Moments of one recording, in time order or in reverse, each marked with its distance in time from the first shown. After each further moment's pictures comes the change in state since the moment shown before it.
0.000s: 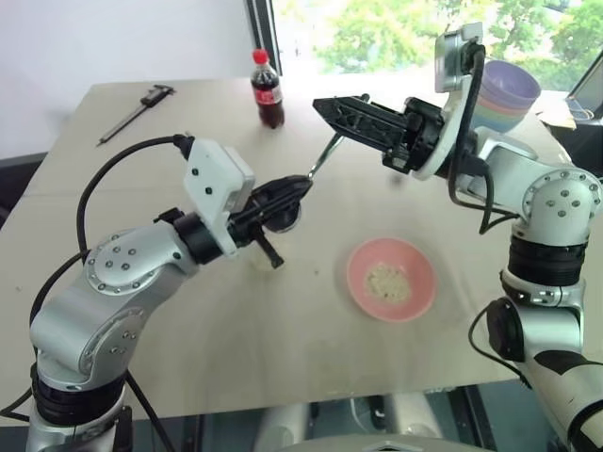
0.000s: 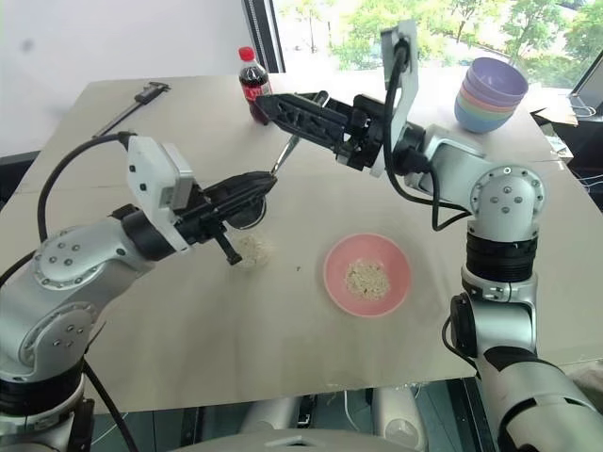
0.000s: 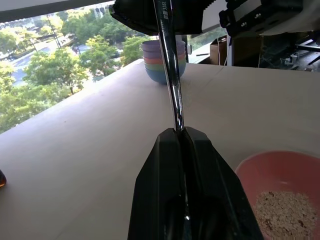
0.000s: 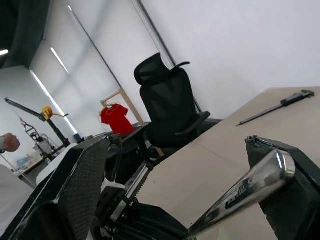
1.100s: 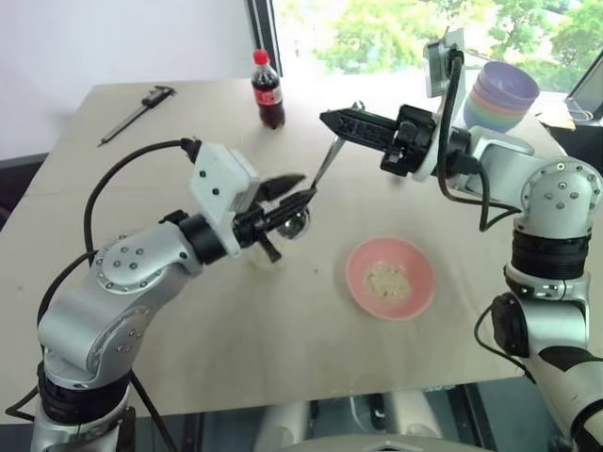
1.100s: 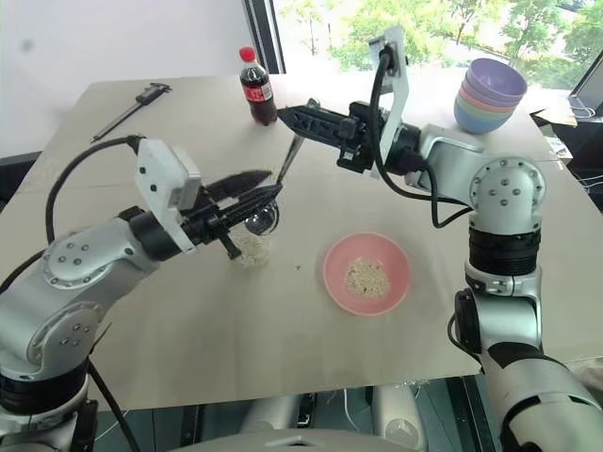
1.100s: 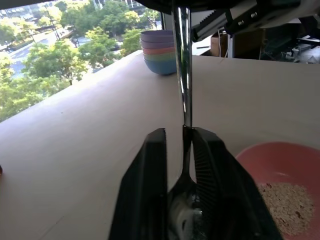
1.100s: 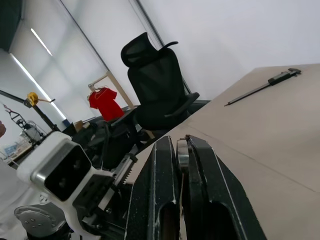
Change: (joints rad) left arm -0.012 -0.014 -0.004 0.012 0.027 0.015 0.026; right arm -0.034 -0.013 0.016 0.064 -0.041 0.053 -0.004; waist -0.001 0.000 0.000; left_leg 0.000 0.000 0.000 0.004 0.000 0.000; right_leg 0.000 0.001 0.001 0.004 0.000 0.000
